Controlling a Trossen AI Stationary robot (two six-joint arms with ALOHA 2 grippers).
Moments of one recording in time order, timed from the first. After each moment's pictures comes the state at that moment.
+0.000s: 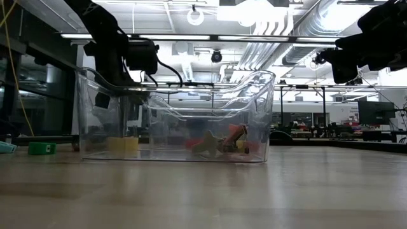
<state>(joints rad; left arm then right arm) 0.37 1.52 0.82 -0.62 0.12 -0.38 -0.01 0.03 0.01 0.04 -0.10 0.12</state>
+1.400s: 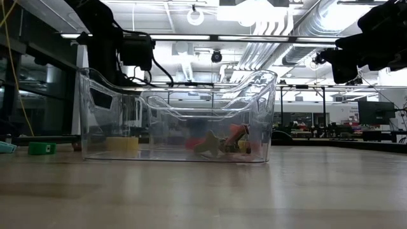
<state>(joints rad) 0.32 1.46 0.81 -0.74 -0.23 -0.48 -0.01 0.03 0.01 0.04 -0.10 0.12</state>
